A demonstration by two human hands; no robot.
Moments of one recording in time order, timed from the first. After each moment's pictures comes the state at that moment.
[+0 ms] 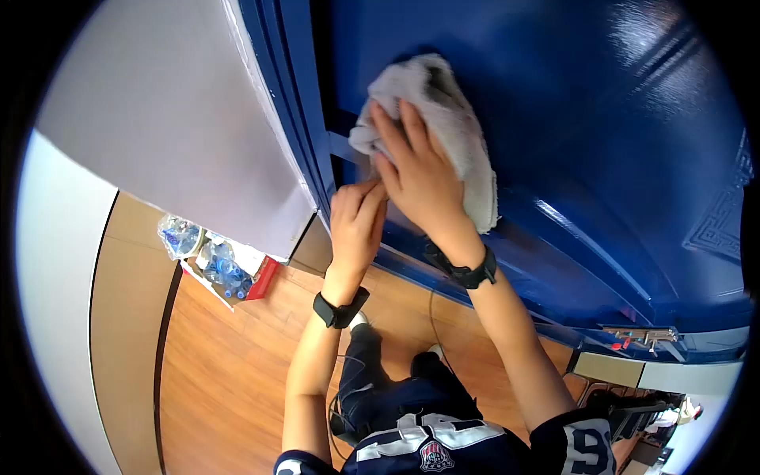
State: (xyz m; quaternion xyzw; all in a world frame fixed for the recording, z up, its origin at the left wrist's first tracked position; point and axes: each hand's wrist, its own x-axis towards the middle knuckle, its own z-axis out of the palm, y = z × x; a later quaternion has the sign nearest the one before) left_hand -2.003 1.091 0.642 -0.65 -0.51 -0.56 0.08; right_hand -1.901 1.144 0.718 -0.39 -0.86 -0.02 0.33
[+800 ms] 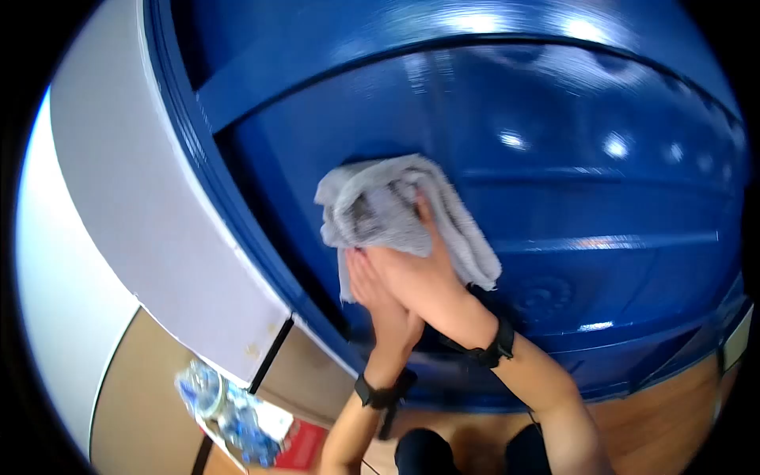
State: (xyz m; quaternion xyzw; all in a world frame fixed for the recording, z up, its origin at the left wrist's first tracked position) left_hand -1.943 1.167 0.347 -0.67 -0.41 -0.59 0.18; right_hand -1.861 1.167 0.432 -0.36 -0.77 -0.23 0.48
